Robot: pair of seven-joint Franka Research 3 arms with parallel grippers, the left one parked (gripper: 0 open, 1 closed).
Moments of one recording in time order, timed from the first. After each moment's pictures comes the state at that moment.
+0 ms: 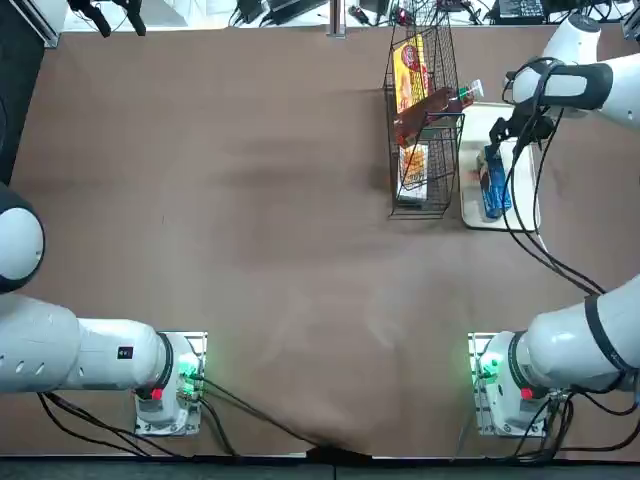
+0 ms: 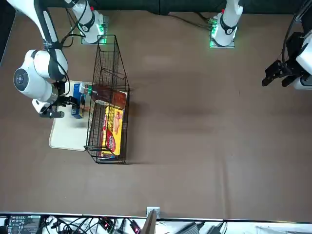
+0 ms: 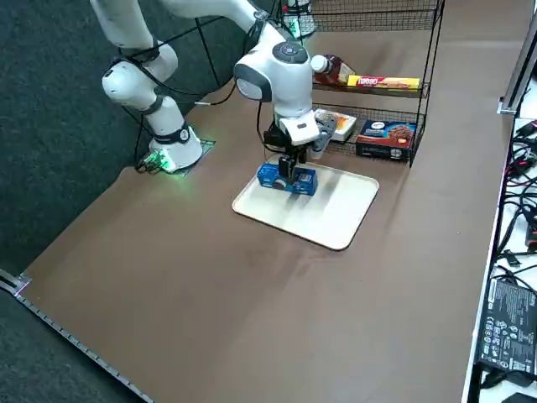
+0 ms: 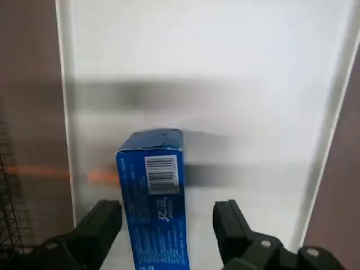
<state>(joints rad) -0.10 0.21 0.02 -2.24 0.03 2.32 -0.11</state>
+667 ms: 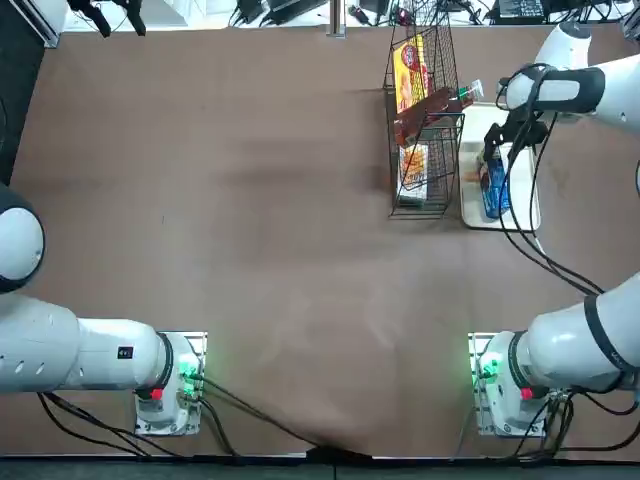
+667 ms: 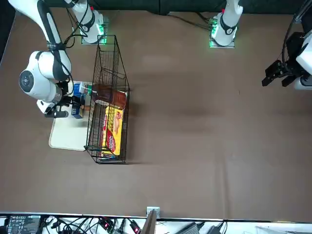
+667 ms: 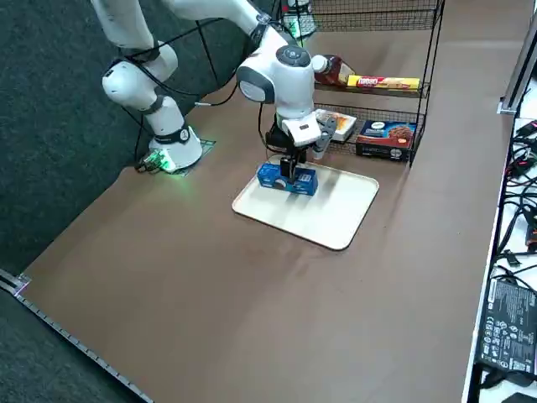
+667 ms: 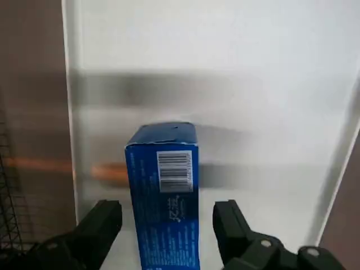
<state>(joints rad) -0.09 0.23 0.03 -2.25 0.03 2.33 -0.12</state>
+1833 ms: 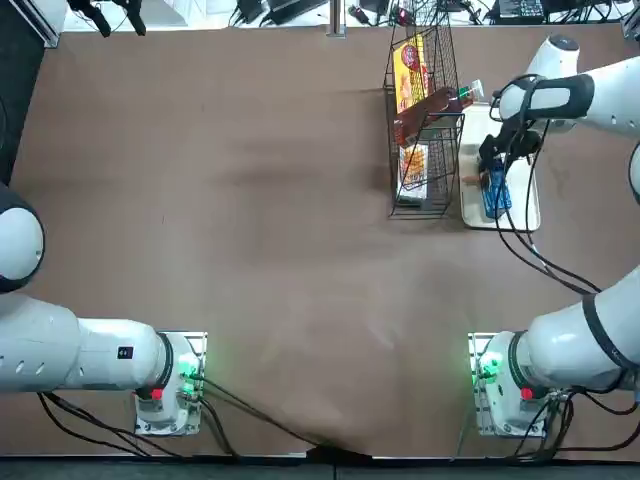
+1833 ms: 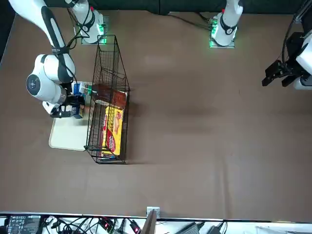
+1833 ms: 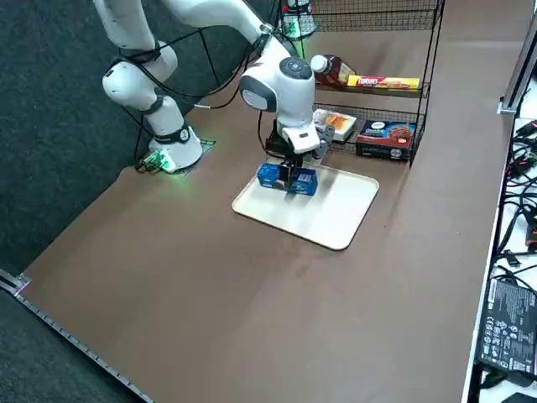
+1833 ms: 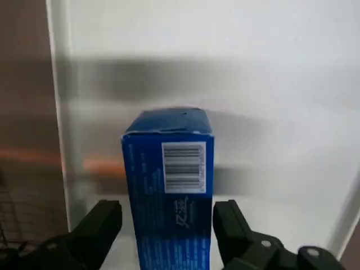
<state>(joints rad) -0.07 0.27 0.02 -2.28 0.03 2.35 -0.12</state>
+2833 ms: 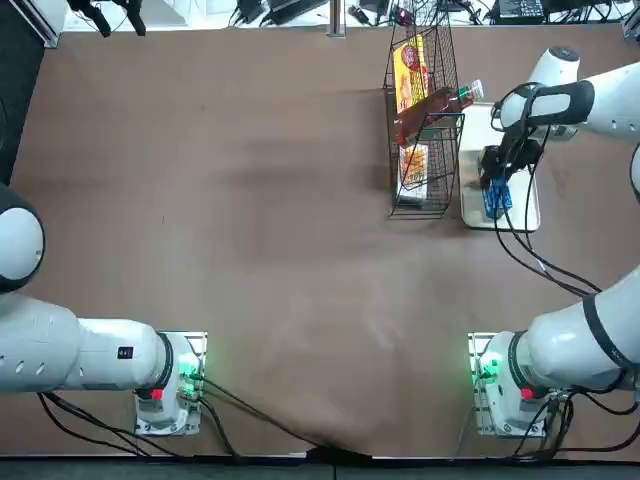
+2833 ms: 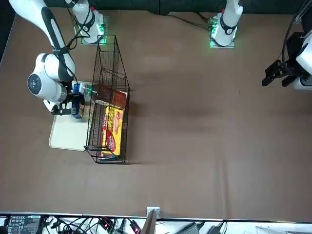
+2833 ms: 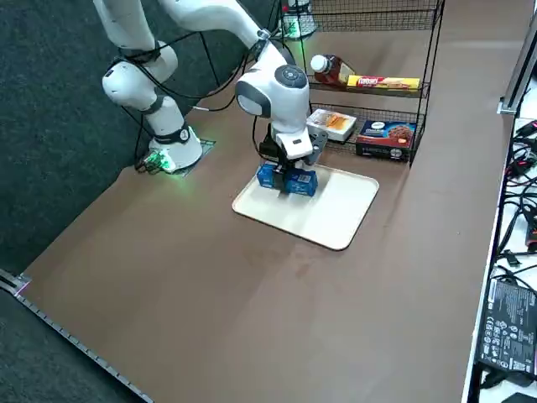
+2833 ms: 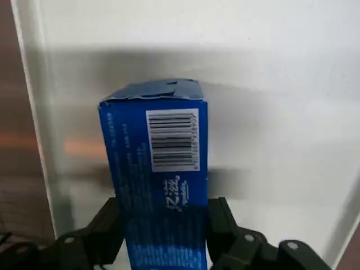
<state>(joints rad) -0.08 0.27 0.02 -2.32 0.03 2.35 -0.12</state>
